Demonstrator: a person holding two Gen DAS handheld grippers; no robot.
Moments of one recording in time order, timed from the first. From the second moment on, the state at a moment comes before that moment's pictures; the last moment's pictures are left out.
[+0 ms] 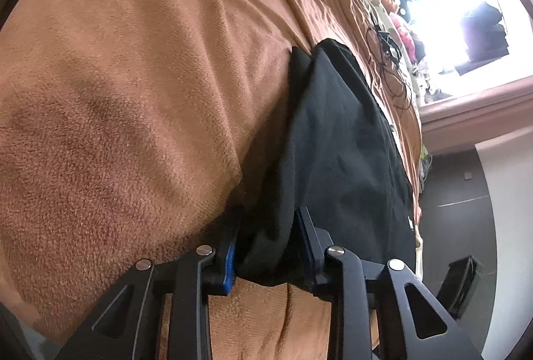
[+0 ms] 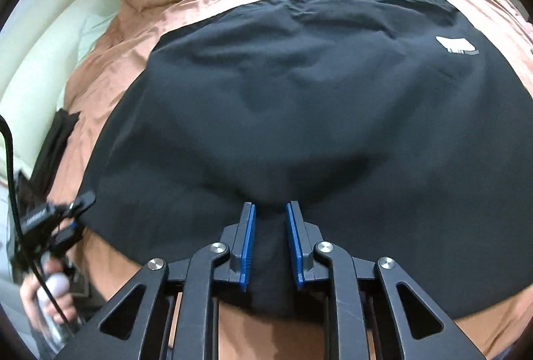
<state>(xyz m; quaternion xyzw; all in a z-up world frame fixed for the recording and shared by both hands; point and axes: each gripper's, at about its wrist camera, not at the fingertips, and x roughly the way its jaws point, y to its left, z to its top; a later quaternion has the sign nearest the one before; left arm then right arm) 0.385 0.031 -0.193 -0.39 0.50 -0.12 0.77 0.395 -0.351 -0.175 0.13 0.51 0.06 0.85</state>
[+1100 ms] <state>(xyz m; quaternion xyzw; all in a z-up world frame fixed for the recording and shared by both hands) 0.379 0.033 -0.193 -0.43 0.50 -0.06 0.75 0.604 -0.366 -0.178 0.12 0.52 0.03 0.84</state>
